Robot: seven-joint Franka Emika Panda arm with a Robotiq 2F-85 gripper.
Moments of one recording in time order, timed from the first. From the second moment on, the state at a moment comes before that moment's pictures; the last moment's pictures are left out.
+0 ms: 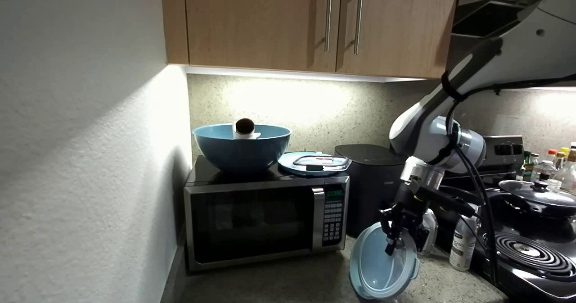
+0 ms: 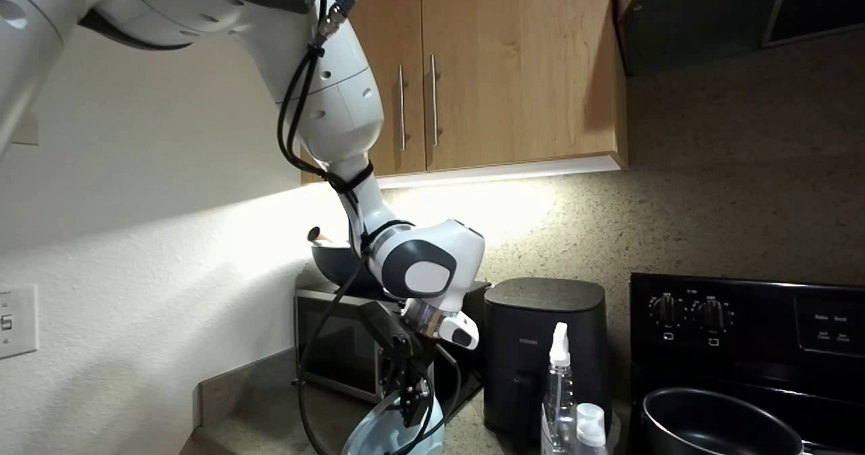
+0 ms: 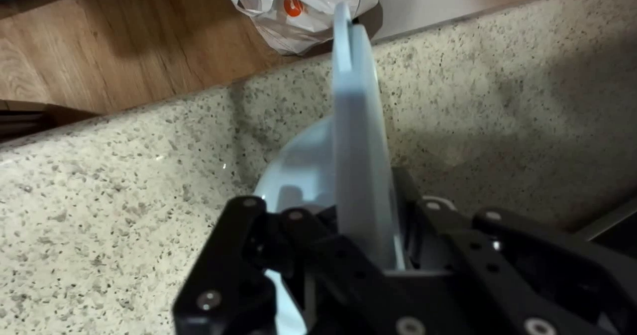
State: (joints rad) arm -0.10 0.34 -0.01 -2.18 0.60 2.32 -0.14
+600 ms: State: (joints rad) arm -0.10 0.34 -0.01 -2.17 0.56 2.32 -0.09
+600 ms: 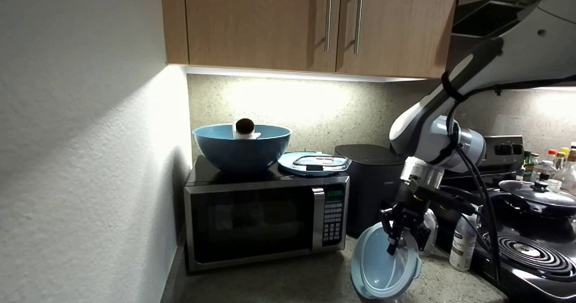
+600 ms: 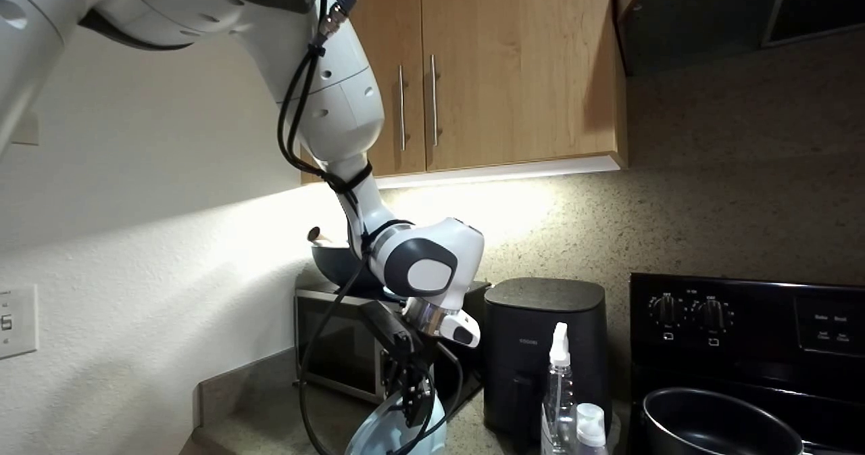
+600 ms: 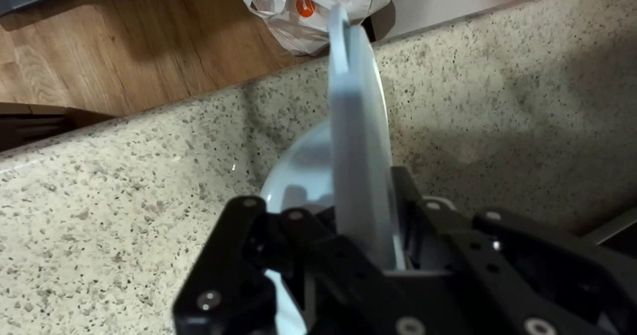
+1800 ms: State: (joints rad) arm -0.09 0.34 -0.01 -2.18 0.54 2.37 -0.08
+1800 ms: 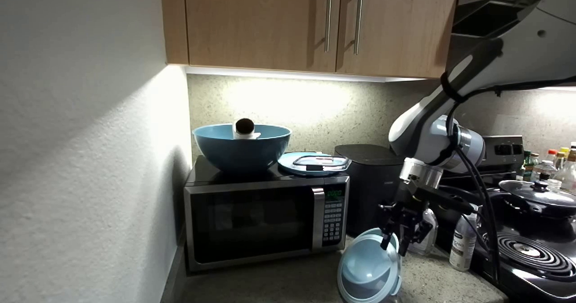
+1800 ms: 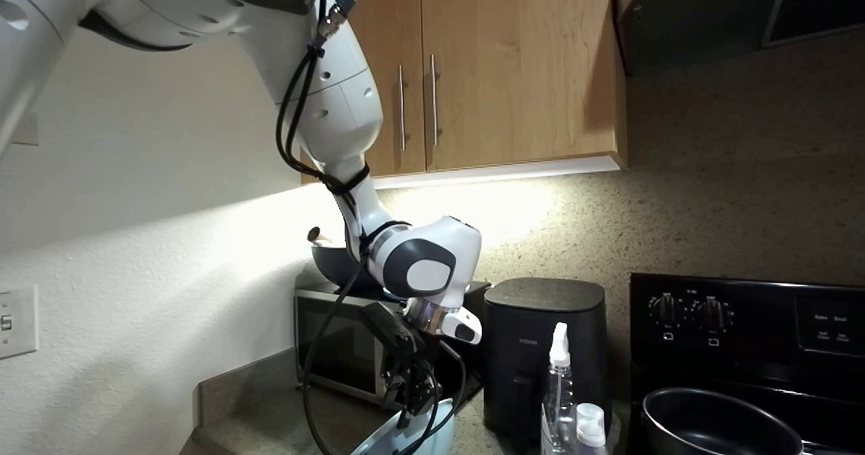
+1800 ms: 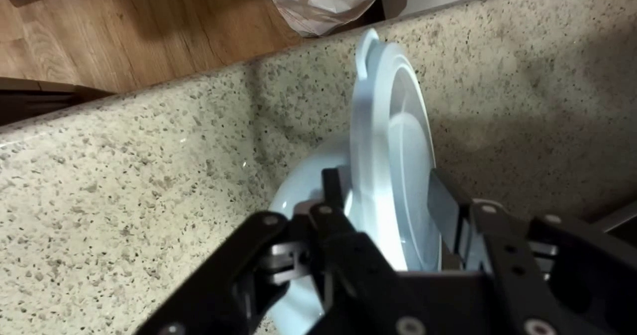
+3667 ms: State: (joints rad) arm -0.08 0.56 0.00 -2.07 0.54 2.35 0.17
